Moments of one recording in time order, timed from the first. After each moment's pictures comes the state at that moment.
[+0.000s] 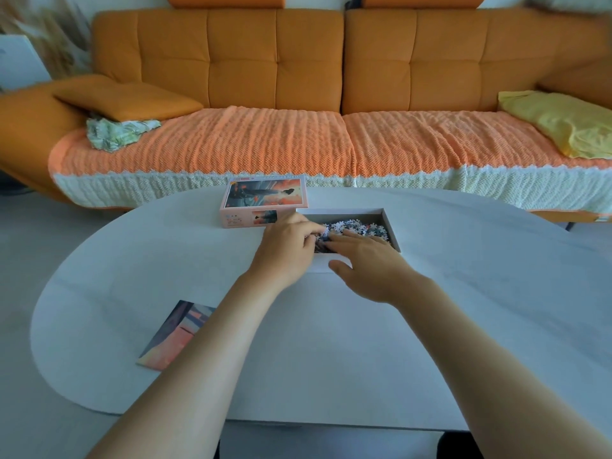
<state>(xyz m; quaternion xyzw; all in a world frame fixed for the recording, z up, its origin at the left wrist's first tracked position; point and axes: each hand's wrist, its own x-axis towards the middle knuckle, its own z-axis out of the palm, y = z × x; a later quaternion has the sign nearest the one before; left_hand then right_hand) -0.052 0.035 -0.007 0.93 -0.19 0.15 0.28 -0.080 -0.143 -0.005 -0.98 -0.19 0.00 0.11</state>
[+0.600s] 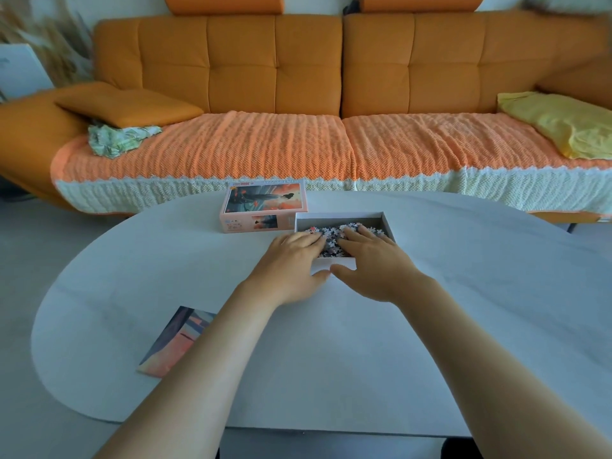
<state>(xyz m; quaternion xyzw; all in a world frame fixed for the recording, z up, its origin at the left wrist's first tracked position) -0.062 0.037 -0.009 0.96 -0.27 0.06 0.06 -0.076 -0.149 -0.004 -0.99 -0.15 -0.02 0.07</state>
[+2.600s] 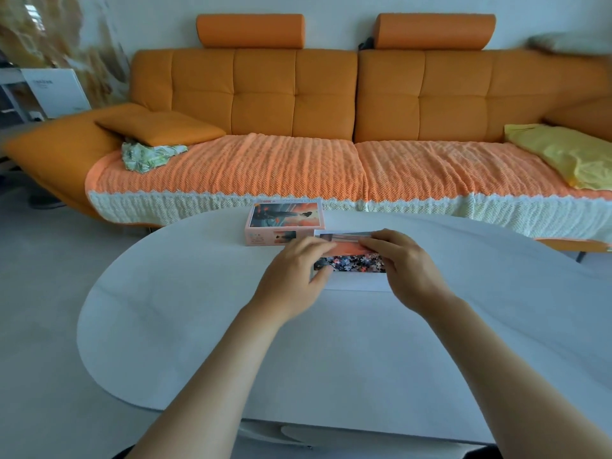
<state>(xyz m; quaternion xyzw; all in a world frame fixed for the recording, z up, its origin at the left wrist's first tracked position) -0.094 0.062 0.006 0.91 -0.25 0.19 0.28 -0.086 -0.168 0.008 -0.92 -0.20 -0.26 0.23</state>
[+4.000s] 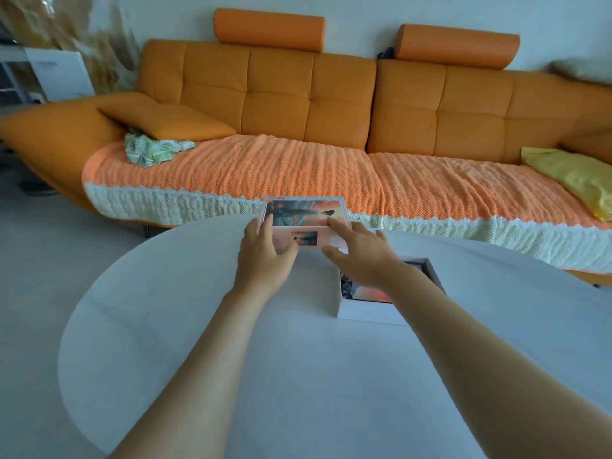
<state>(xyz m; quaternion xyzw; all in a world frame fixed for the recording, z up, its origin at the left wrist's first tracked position) -0.004 0.132 -0.009 0.89 0.03 0.17 0.42 0.006 -0.061 0.030 -0.98 -0.15 -0.06 0.13</state>
